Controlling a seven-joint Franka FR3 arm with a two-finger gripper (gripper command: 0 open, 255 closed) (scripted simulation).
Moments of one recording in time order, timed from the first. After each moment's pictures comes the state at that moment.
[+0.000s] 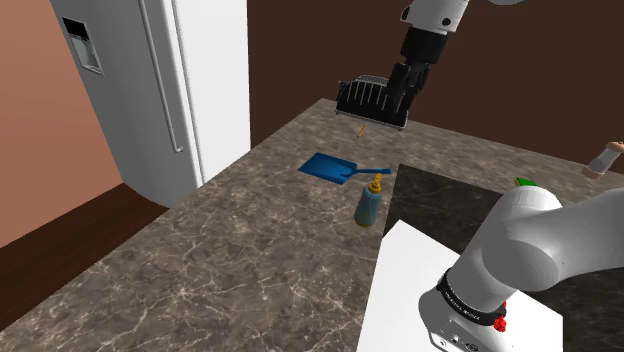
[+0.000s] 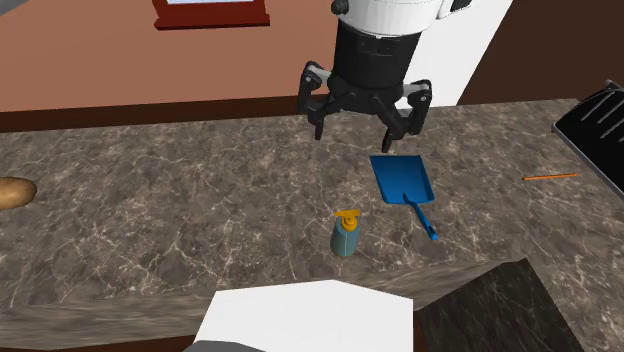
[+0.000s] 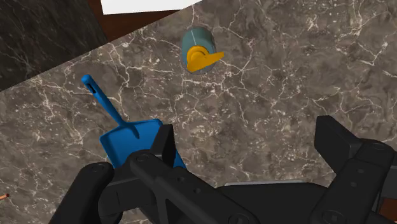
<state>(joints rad) -0.01 -0.79 -0.07 -2.32 0.00 1.58 -0.08</state>
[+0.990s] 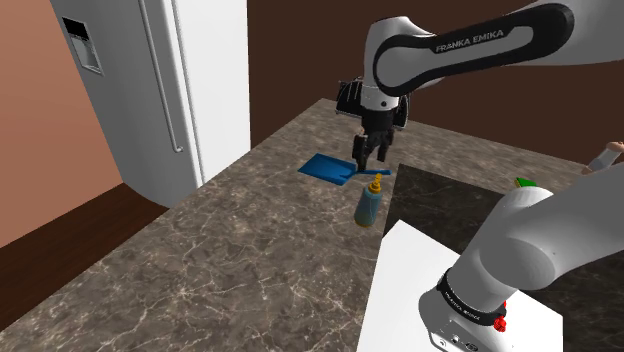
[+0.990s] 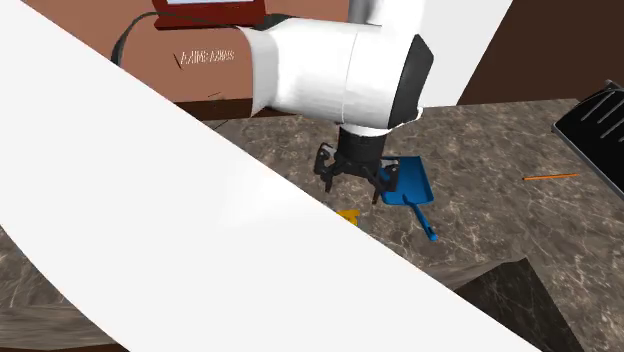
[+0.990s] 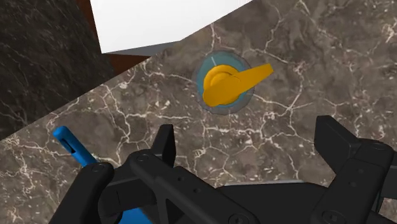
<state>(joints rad) -0.05 -0.52 -0.05 -2.53 -0.06 1.85 0.01</state>
